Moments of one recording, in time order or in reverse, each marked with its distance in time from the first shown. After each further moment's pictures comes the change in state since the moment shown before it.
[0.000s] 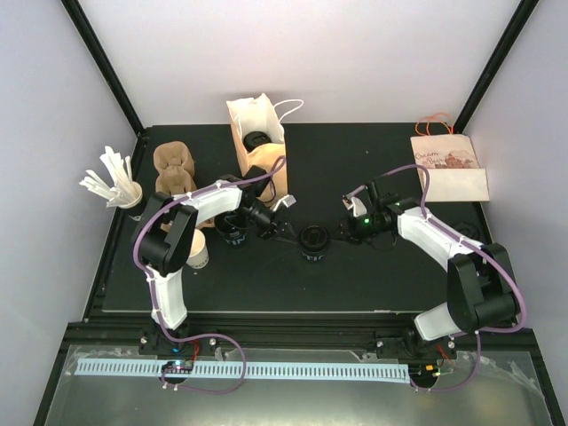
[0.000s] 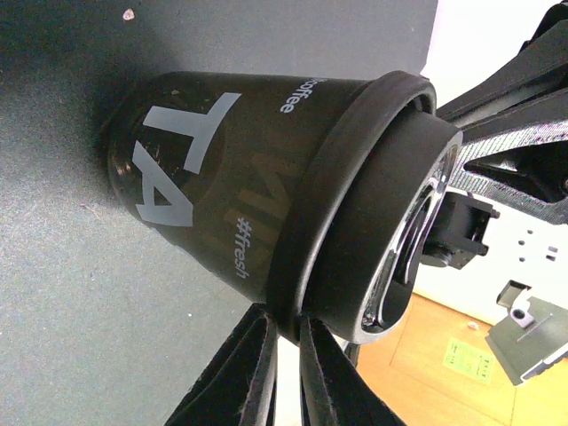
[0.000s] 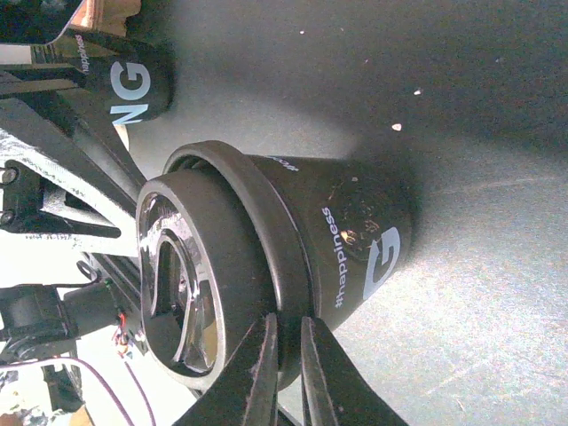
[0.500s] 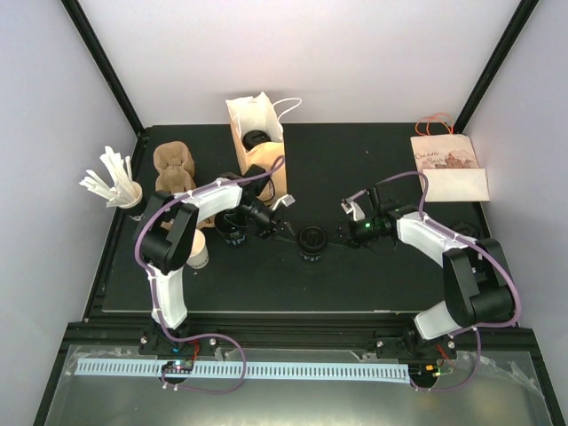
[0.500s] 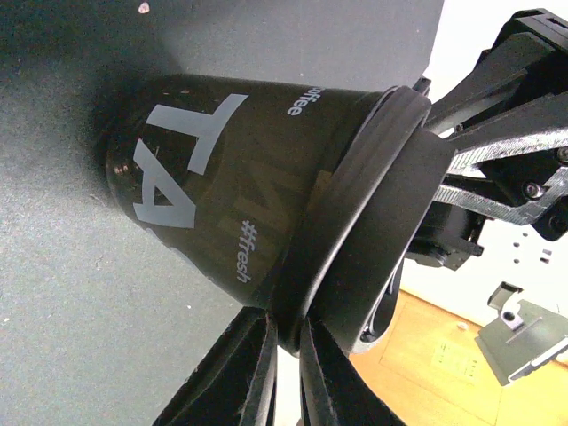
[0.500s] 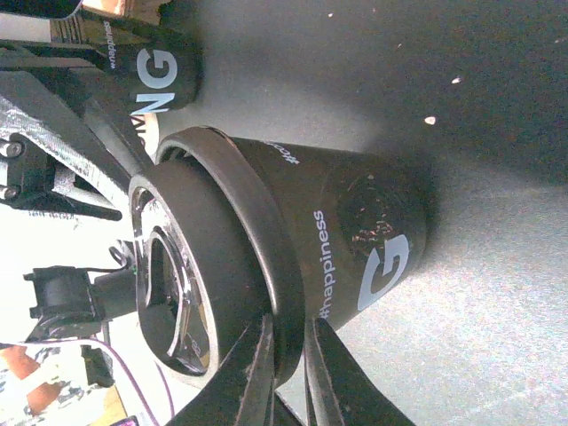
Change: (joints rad) left arm 0.003 0.019 0.027 -0.048 0.004 0.000; right arm -0.023 0.029 -0.089 0.129 -0.111 -0.002
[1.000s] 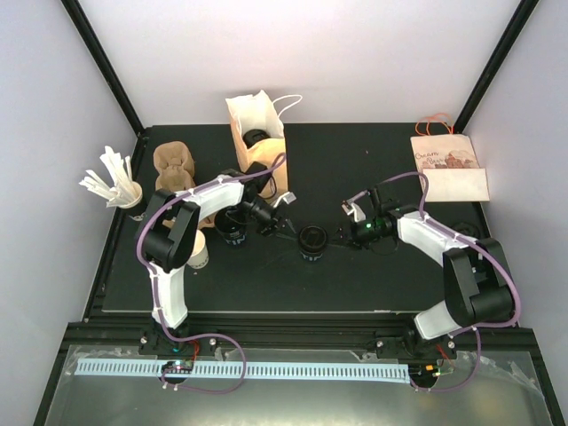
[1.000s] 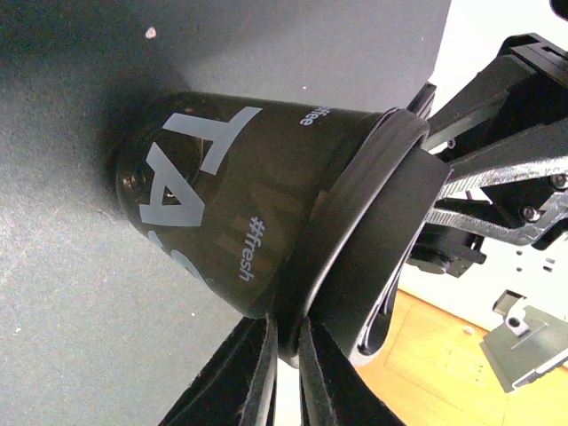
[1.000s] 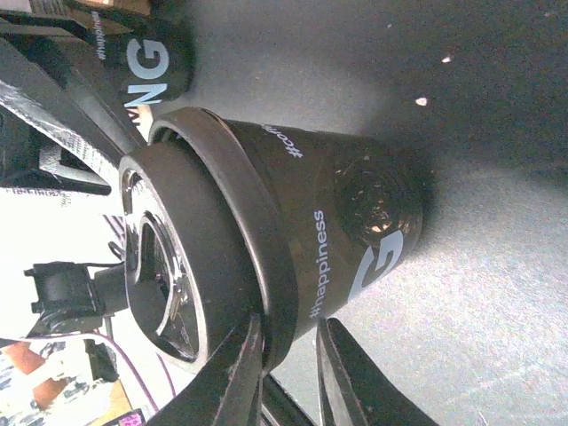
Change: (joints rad) left arm 0.005 0.020 0.044 -0.035 -0.016 0.001; right arm -0.013 0.000 -0.005 -0.007 -0.036 -0.007
